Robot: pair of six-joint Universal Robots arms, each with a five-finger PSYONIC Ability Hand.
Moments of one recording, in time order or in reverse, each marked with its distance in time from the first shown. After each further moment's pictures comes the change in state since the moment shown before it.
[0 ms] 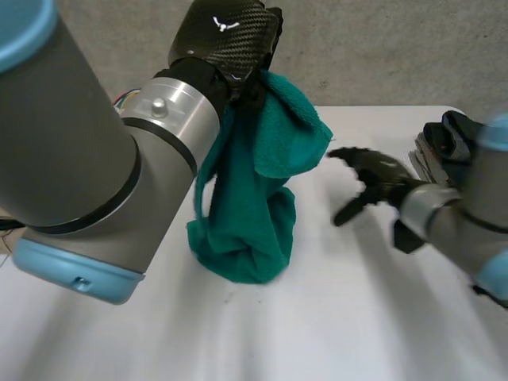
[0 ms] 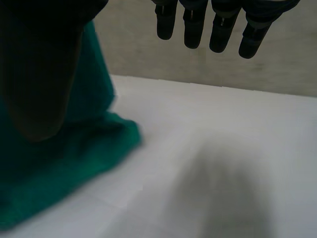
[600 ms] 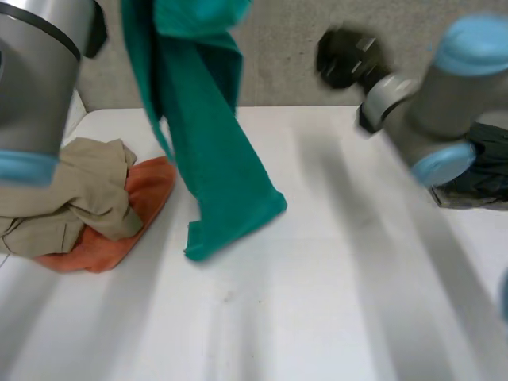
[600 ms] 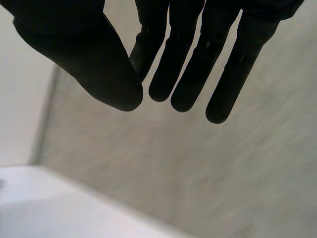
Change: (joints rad) left arm 0.283 0.129 -0.021 0.278 0.065 -0.217; right arm 0.071 0.304 -0.836 0.005 0.116 -0.033; left_hand 0.000 0.004 0.005 0.000 0.000; right_hand 0.925 0.969 0.975 0.981 0.949
